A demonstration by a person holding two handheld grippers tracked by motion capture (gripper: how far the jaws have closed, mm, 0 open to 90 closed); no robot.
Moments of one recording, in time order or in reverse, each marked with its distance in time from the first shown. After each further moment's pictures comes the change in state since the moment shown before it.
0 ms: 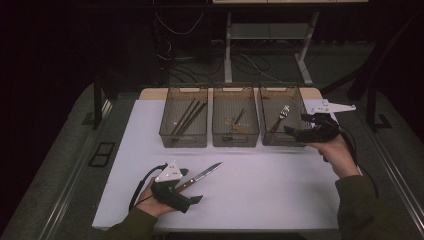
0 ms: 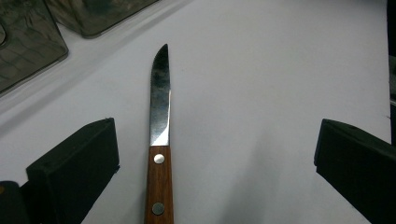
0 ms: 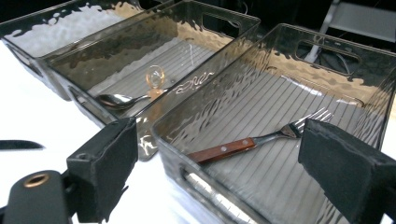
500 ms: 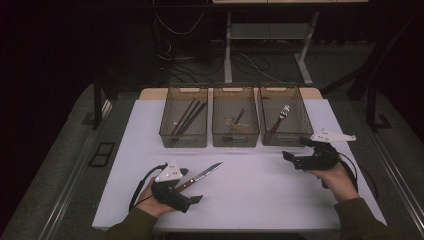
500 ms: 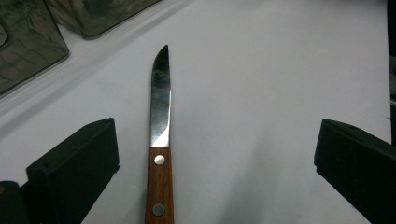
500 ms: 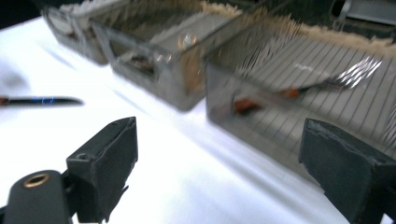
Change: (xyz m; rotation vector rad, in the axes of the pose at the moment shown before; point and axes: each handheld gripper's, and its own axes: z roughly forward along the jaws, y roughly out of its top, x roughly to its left) left arm 0.000 0.001 0.000 -0.002 0.002 0.001; right arm 0.032 -0.061 -0.013 0.009 0.033 0.020
